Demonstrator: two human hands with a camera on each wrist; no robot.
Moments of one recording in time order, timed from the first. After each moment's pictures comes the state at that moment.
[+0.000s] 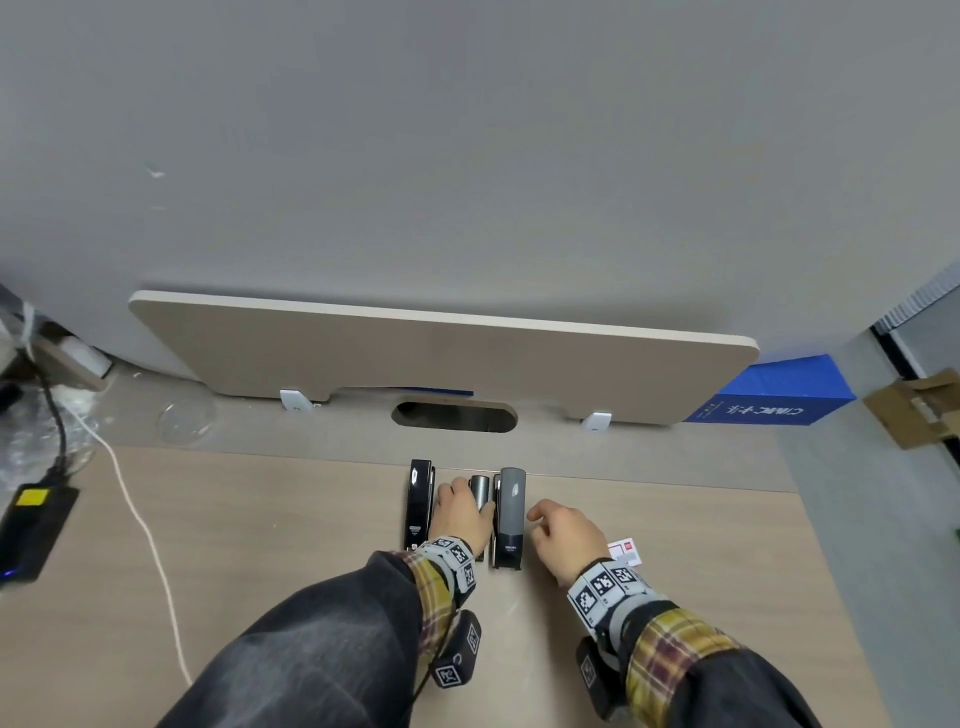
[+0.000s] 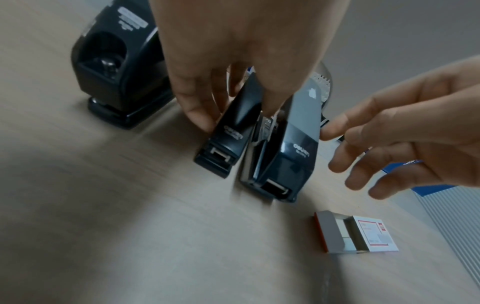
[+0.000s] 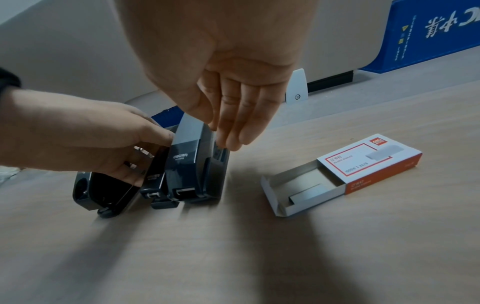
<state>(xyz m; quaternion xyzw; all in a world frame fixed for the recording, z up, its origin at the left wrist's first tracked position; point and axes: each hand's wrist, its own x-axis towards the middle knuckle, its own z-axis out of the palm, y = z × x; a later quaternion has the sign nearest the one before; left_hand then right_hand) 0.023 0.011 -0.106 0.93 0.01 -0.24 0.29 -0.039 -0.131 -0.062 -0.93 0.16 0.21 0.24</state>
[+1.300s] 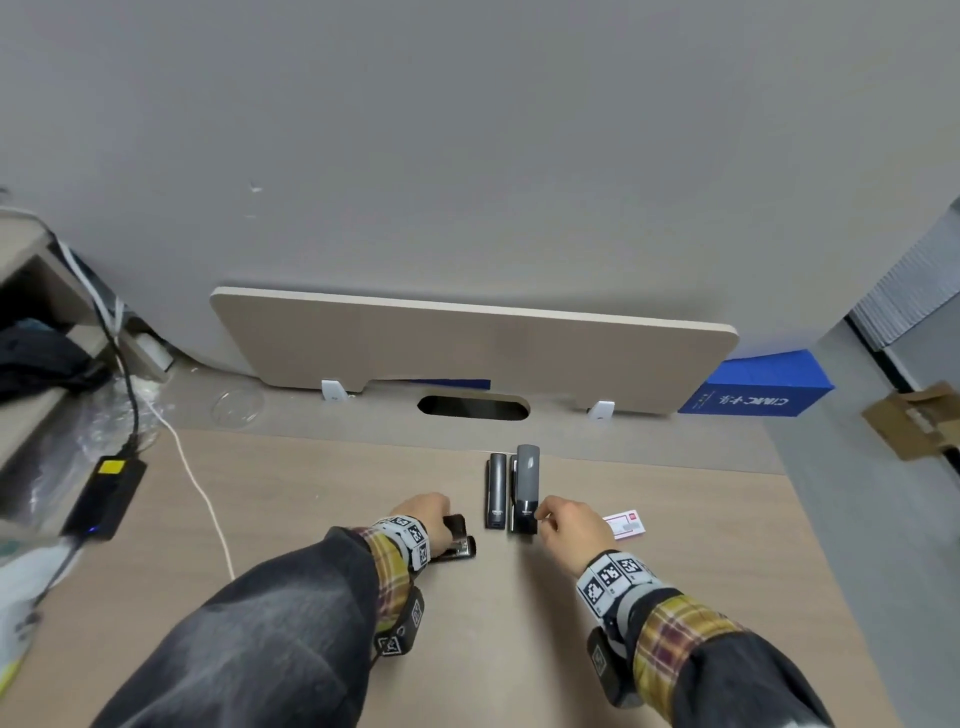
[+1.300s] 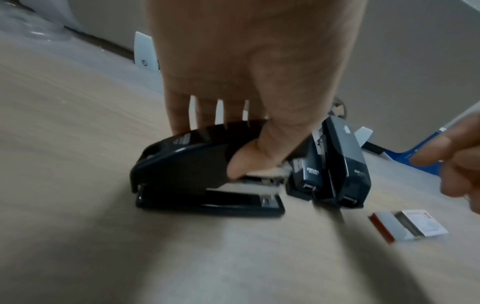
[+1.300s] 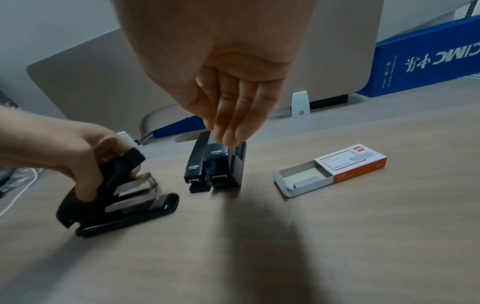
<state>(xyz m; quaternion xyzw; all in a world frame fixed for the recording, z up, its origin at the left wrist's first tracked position) -0.008 0.110 -0.055 0.93 -0.10 -0.35 0.12 -0.090 -0.101 -0.037 -0.95 0.13 0.17 0.23</state>
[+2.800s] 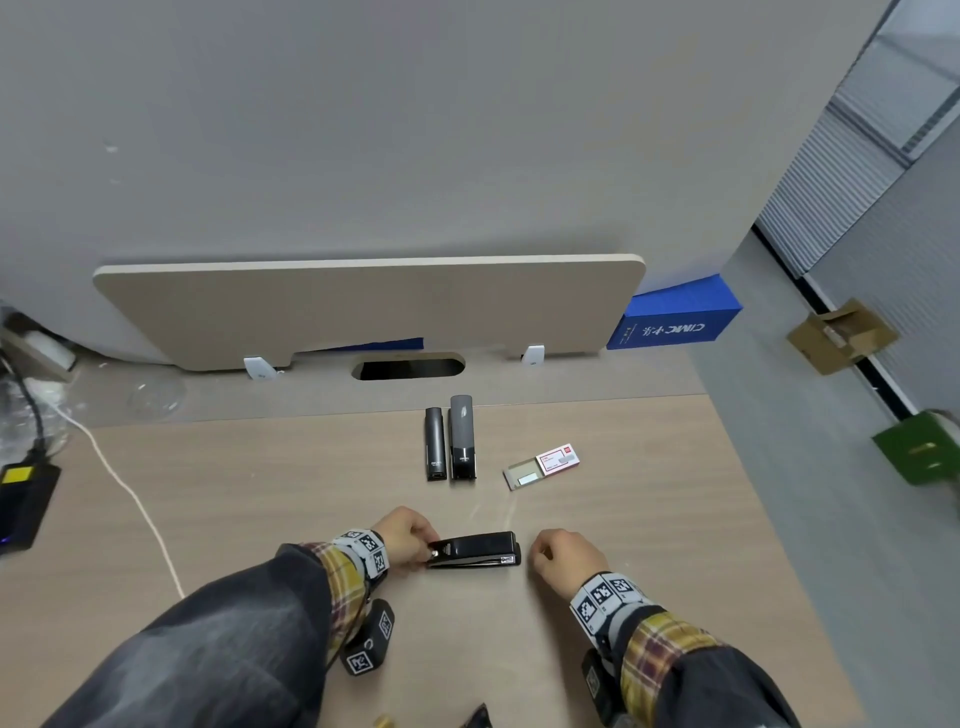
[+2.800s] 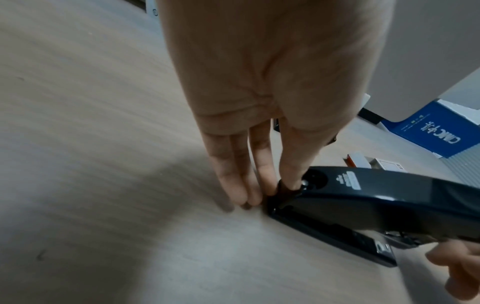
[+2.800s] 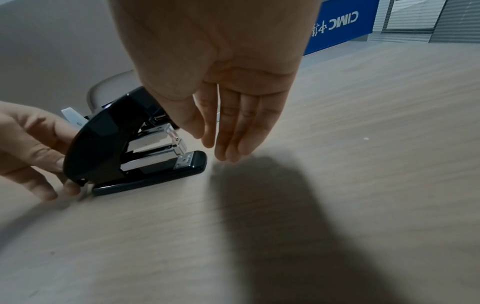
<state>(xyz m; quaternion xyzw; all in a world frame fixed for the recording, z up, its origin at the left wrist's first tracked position) -0.083 0.091 -0.092 0.82 -0.07 -0.50 0.28 -0.213 -0.144 -0.095 -0.92 0.20 0.24 0.23</state>
